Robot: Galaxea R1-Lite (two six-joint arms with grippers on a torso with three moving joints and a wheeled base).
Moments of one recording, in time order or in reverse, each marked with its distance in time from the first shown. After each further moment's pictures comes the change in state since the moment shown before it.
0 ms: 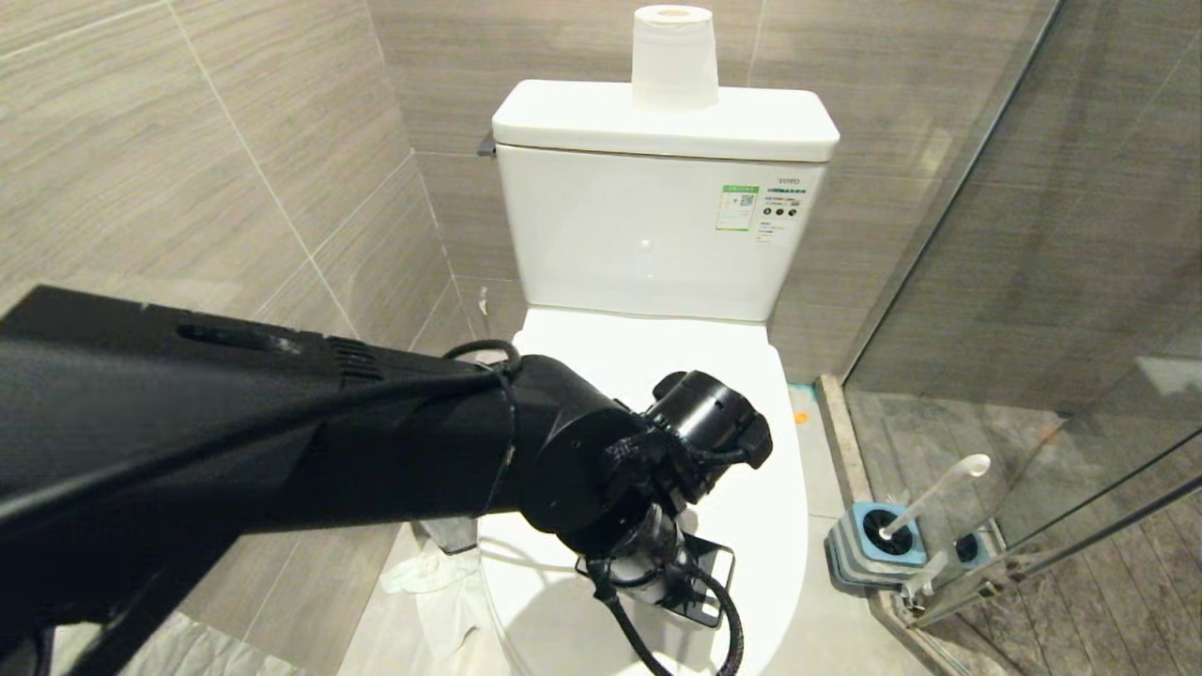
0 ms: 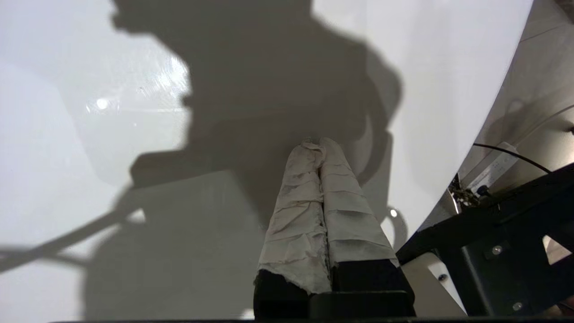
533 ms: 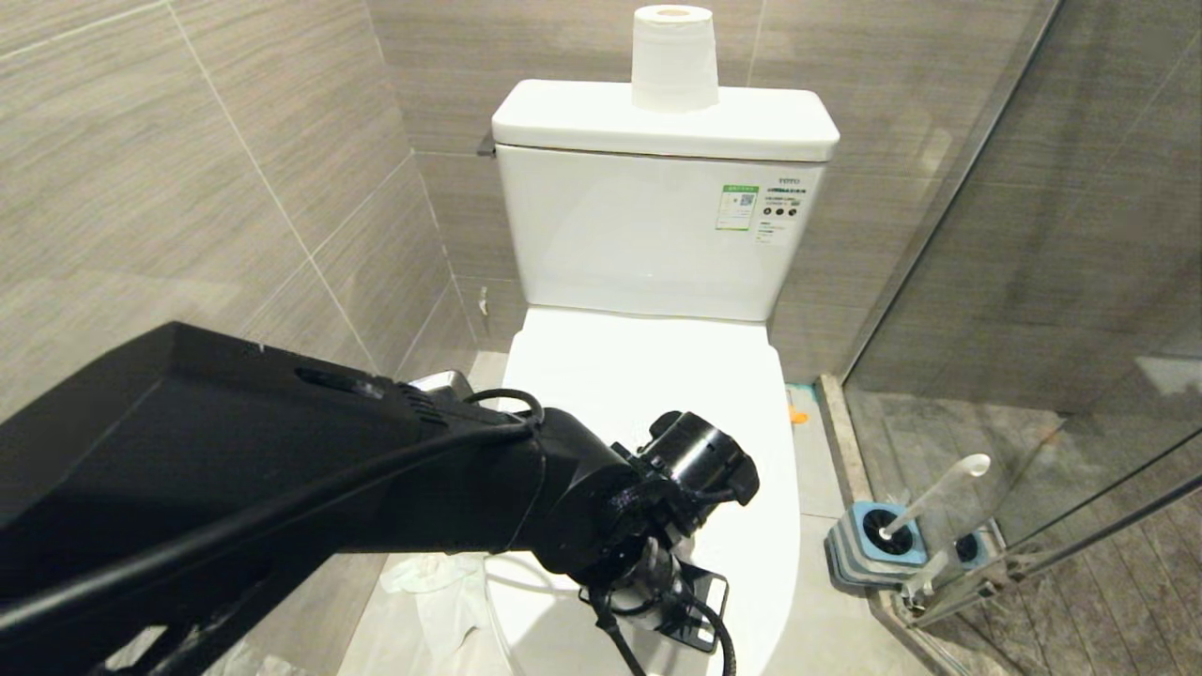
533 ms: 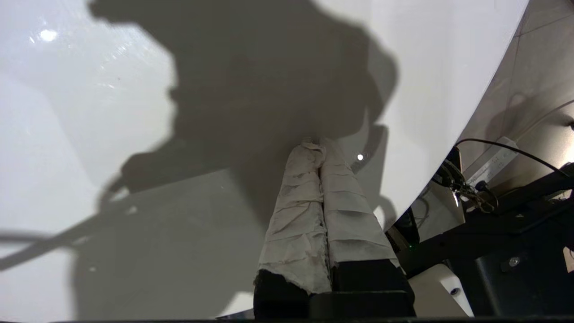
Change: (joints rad) left arm 0.010 0.039 0.109 -0.129 -0.038 -0.007; right arm 0.000 0.000 0.000 0.000 0.000 0.000
